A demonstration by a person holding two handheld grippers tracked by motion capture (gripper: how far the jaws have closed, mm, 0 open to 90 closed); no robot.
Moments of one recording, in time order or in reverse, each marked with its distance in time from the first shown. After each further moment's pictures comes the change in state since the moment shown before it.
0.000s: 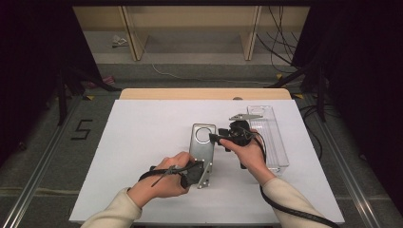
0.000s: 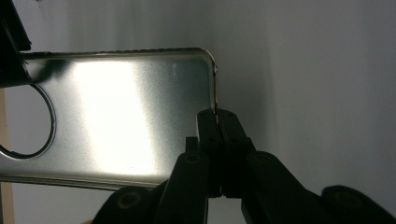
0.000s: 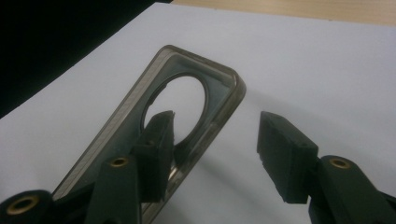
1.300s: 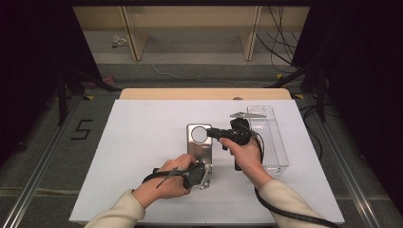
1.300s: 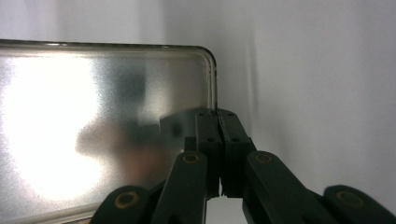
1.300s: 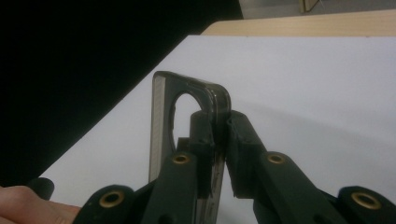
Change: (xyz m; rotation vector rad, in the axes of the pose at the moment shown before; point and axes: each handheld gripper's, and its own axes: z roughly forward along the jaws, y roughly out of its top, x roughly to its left) left arm -0.002 -0.005 0.023 -0.001 0.009 -0.026; right arm 0.028 0.012 -0.019 -0.101 0.105 0.095
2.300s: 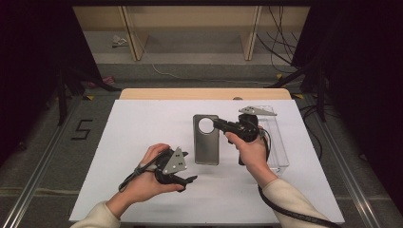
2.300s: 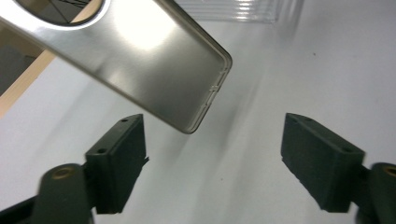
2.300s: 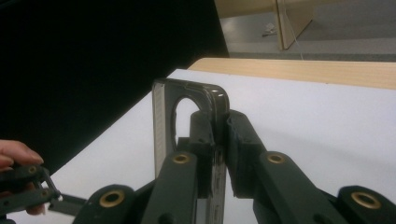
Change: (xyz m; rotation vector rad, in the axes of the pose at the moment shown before) left arm -0.002 -0.053 -0.045 -0.397 0.075 -0.524; right arm -0.001 0.012 -0.019 -0.115 -0.062 -0.046
